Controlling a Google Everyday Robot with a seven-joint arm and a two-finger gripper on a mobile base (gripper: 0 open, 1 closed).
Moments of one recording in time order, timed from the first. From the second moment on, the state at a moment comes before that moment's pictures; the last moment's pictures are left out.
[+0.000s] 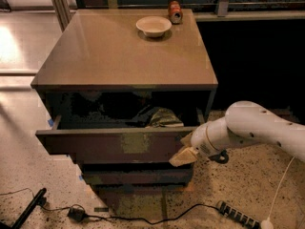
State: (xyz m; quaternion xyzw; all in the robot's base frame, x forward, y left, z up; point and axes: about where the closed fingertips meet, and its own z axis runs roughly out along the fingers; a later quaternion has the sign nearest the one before) arm 0.509 -0.103 0.644 -0.47 0.83 0.18 0.26
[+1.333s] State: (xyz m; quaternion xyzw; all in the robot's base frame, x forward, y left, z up) arm 0.509 -0.103 0.644 -0.47 0.83 0.18 0.26
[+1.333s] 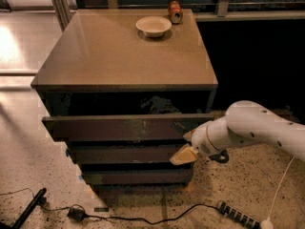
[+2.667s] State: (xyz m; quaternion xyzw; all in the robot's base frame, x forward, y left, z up) arm 0.535 -0.088 0.610 -0.42 0.84 0.20 0.28
